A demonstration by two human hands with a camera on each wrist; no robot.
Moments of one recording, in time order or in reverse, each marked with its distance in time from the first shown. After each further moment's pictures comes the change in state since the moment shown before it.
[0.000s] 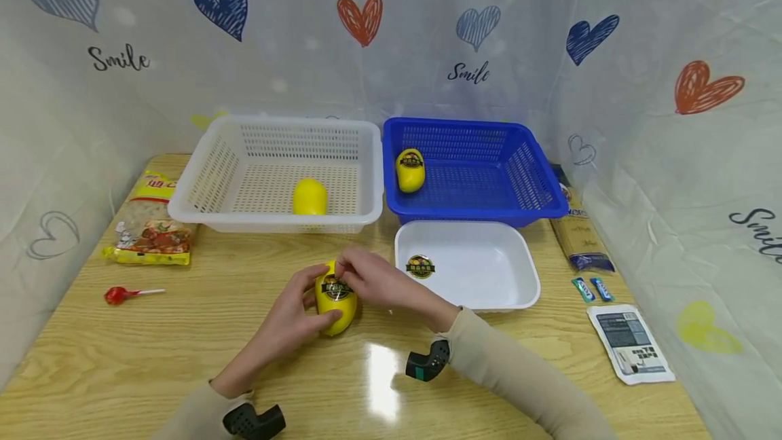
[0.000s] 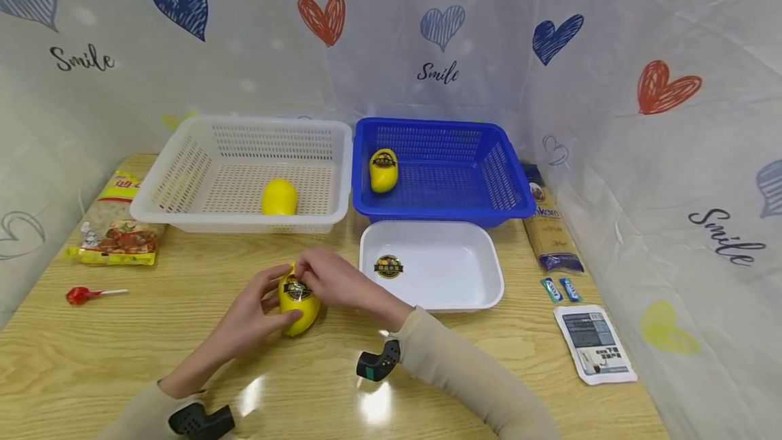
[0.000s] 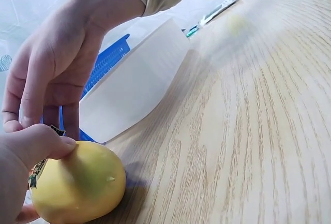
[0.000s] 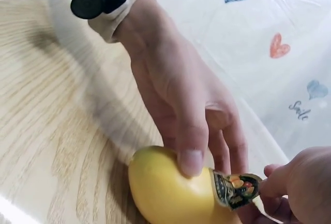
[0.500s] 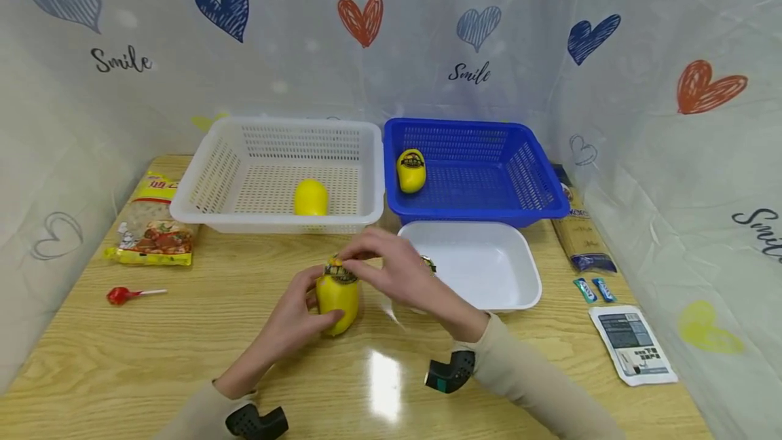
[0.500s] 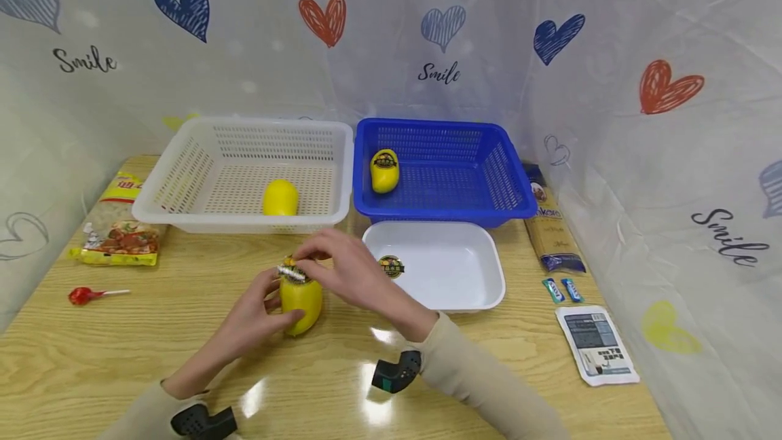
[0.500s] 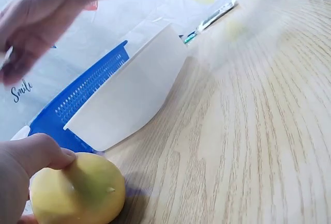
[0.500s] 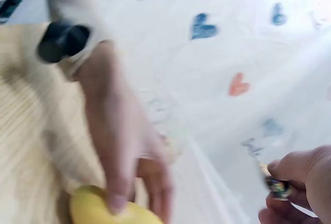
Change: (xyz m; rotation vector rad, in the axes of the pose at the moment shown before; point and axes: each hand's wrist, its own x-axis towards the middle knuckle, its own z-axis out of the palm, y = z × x) left_hand 0.001 0.005 0.004 0.043 0.011 -0.026; right_hand -0.023 -0.022 -0.035 0.132 0.238 -0.112
